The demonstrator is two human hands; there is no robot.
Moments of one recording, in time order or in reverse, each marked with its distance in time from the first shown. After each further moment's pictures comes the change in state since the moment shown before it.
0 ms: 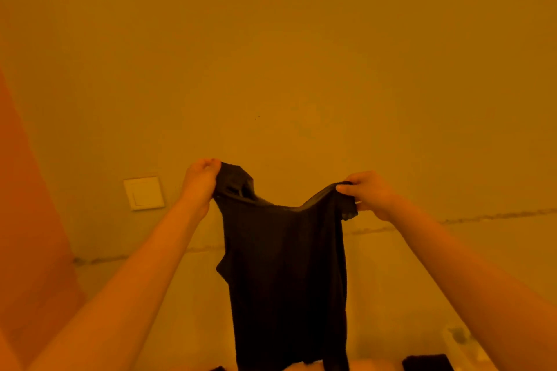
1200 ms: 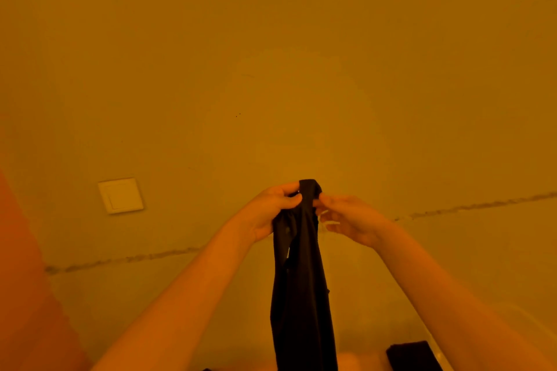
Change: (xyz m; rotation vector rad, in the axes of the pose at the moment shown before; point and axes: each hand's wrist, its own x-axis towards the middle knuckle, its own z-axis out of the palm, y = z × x) left_hand -0.073 -0.013 0.090 -0.187 -0.955 -0.222; right_hand -0.031 0.028 0.014 0.328 -0.177 0.120
